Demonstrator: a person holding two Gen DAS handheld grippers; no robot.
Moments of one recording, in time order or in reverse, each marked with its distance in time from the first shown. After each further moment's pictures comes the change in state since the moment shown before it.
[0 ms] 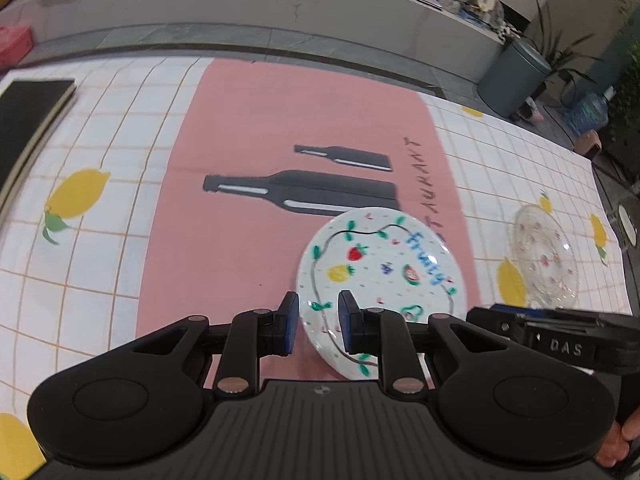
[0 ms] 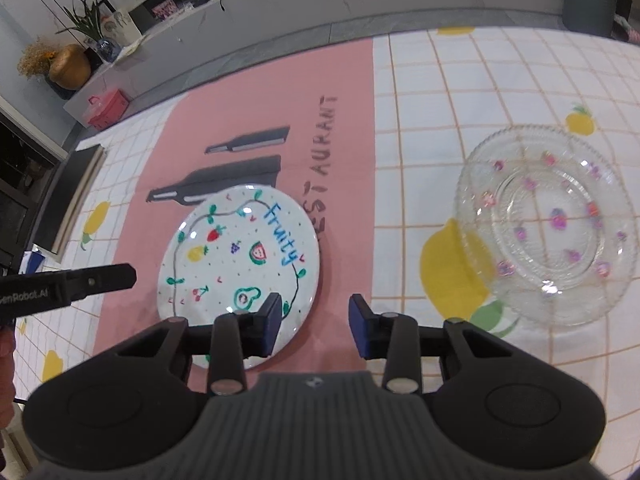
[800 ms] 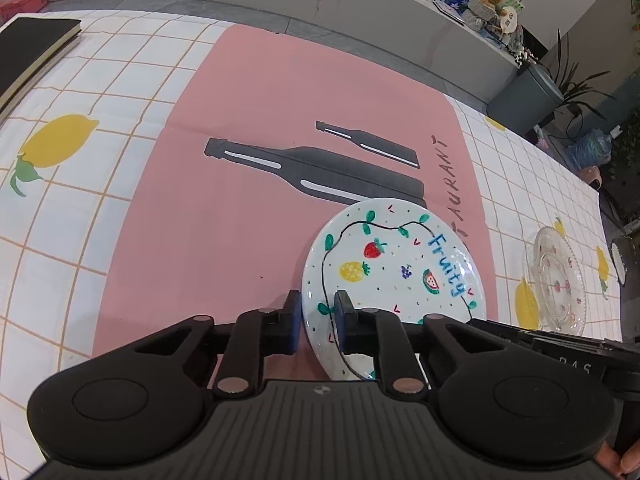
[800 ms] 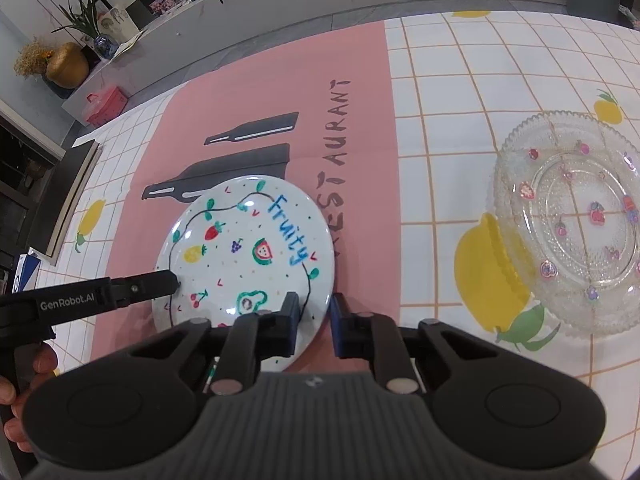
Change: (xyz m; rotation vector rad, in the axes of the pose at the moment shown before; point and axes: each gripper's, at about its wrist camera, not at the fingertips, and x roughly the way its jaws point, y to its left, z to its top) left arm 0.033 0.019 -0.010 -0.112 -0.003 -0.038; right arm 0.021 0.008 0.003 0.019 0.019 0.004
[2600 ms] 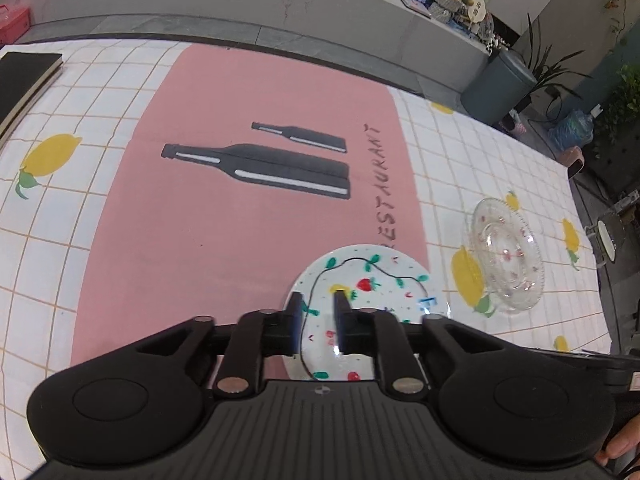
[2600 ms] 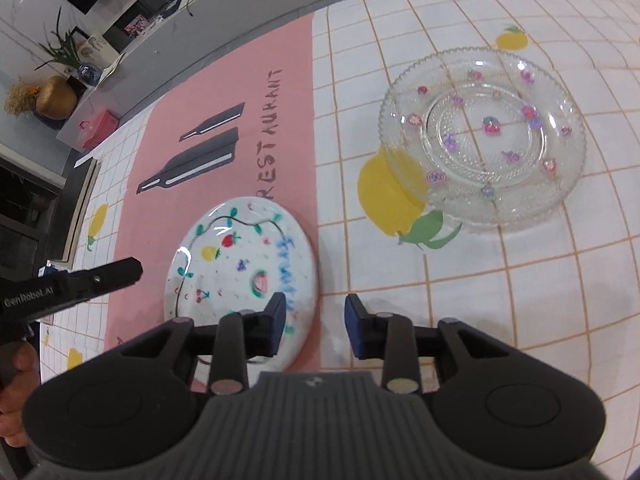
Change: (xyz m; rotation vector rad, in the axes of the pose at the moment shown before) left arm -0.034 -0.050 -0.021 0.066 -0.005 -0.022; right arm -0.049 -0.052 -0.040 0.140 0.020 0.039
